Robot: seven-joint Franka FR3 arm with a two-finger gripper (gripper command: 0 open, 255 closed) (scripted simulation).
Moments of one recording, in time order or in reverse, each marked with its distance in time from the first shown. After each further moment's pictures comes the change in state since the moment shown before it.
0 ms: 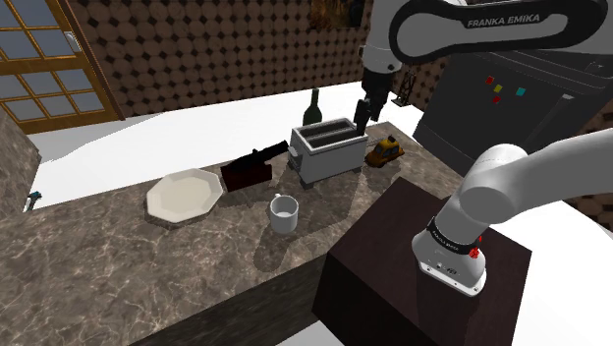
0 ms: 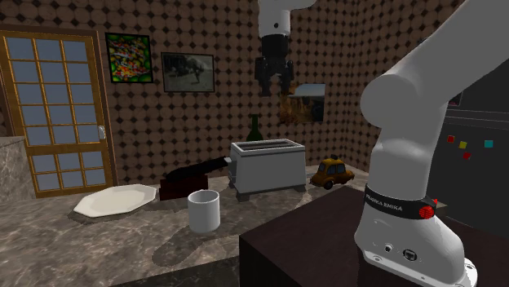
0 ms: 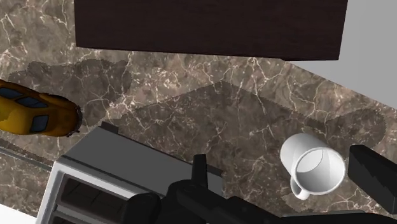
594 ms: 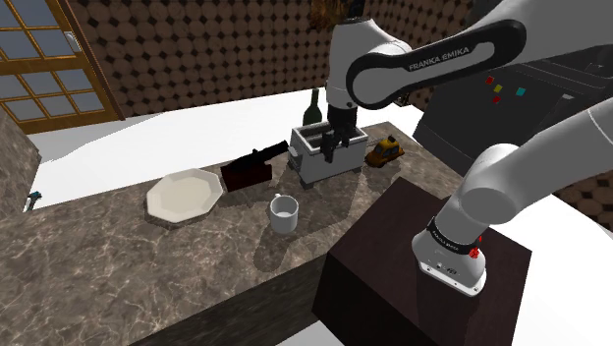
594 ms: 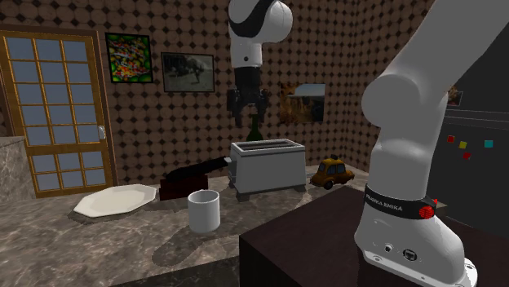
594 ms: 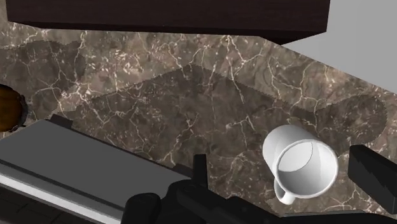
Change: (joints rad) arm 0.030 0.248 0.130 -0.023 0.047 0.261 0.138
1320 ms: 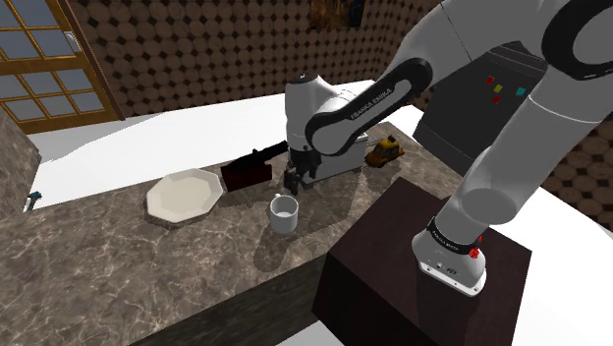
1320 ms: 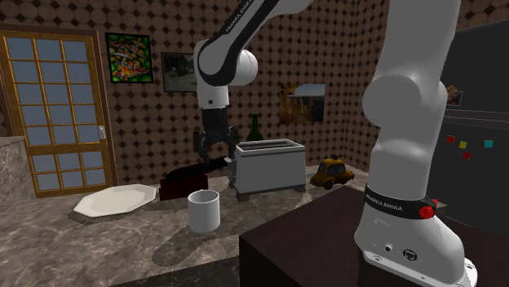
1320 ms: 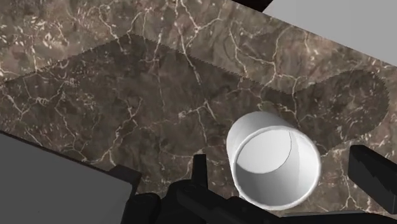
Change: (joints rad) arm 0.015 0.432 0.136 0.108 -0.099 0.296 0.238
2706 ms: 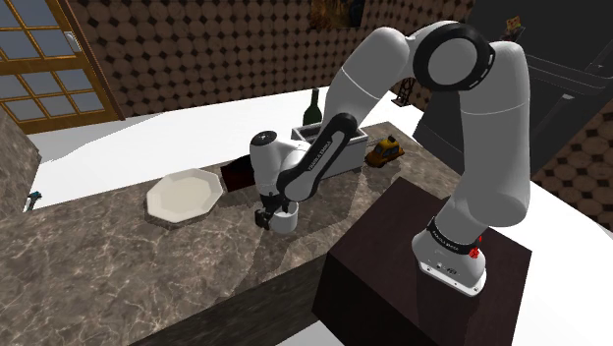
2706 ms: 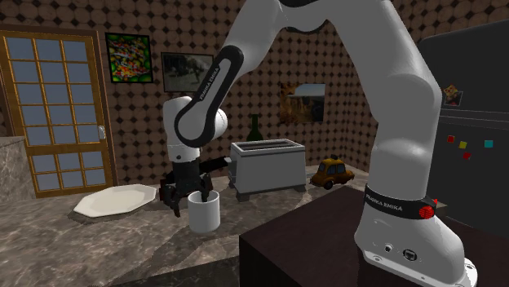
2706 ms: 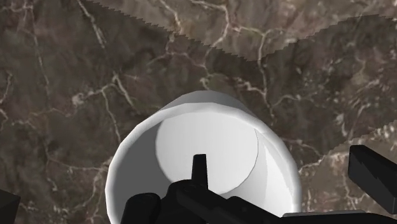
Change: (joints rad) arm 0.153 0.547 -0.077 0.277 -0.278 0.212 0.297
